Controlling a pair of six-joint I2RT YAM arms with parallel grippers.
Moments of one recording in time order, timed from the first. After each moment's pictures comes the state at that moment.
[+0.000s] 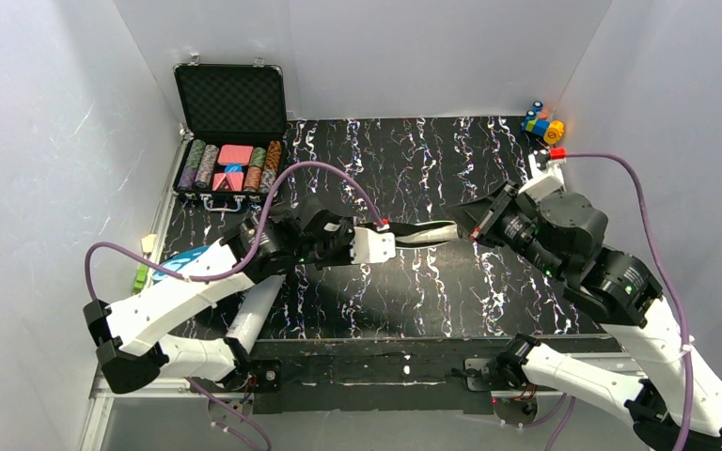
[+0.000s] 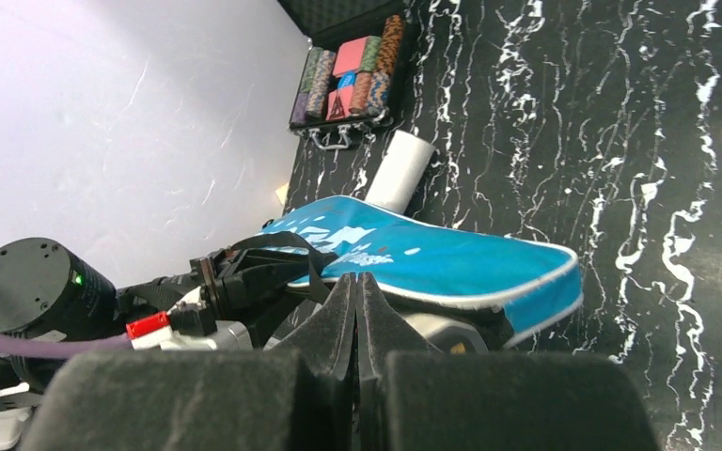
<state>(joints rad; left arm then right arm) -1.01 1.21 1.35 -0.90 -0.06 0.68 0.83 0.82 1.34 -0.77 0.21 0.88</state>
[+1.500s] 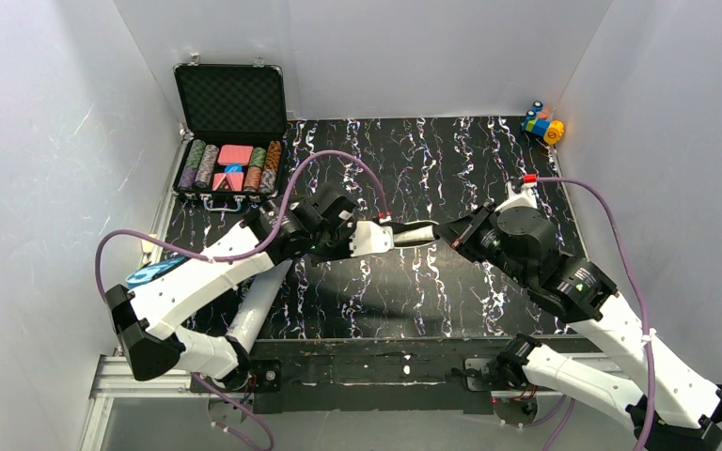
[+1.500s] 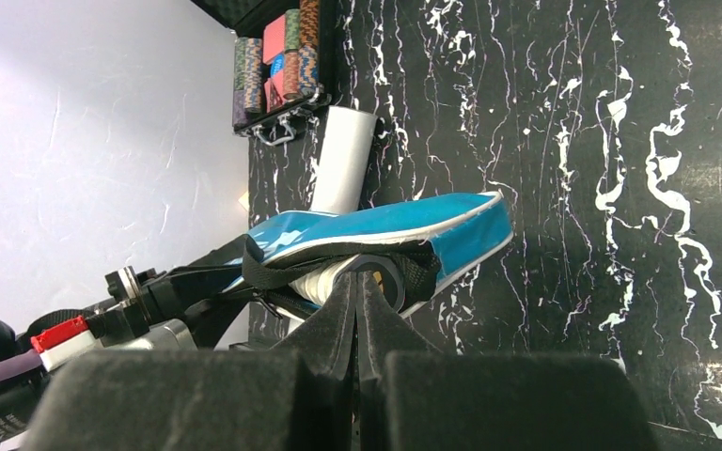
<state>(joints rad) -0.95 1.34 1.43 -1.06 -0.08 0.65 0.82 0.76 1.03 -0.68 0.25 1.08</state>
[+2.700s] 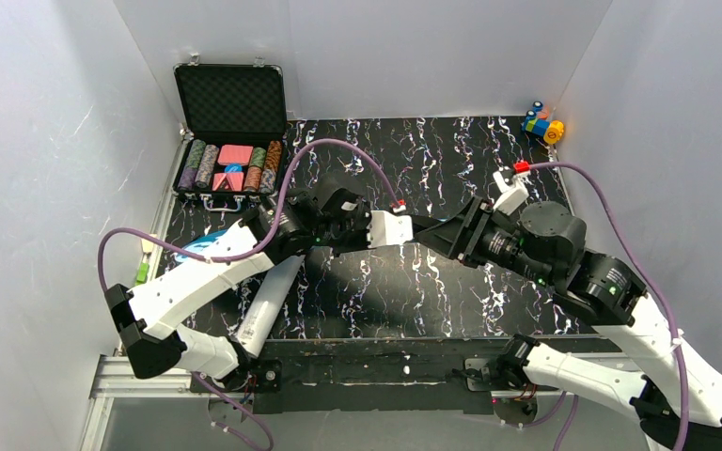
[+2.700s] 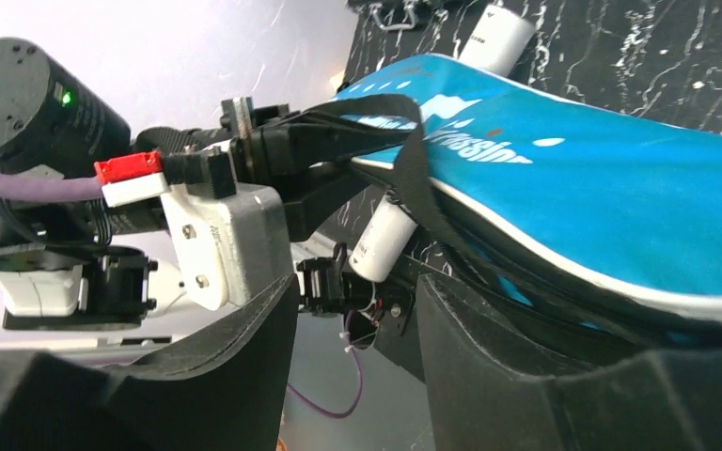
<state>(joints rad) -0.98 1.36 1.49 -0.89 0.05 0.66 0.91 0.78 1.23 -0.75 0.06 0.98</state>
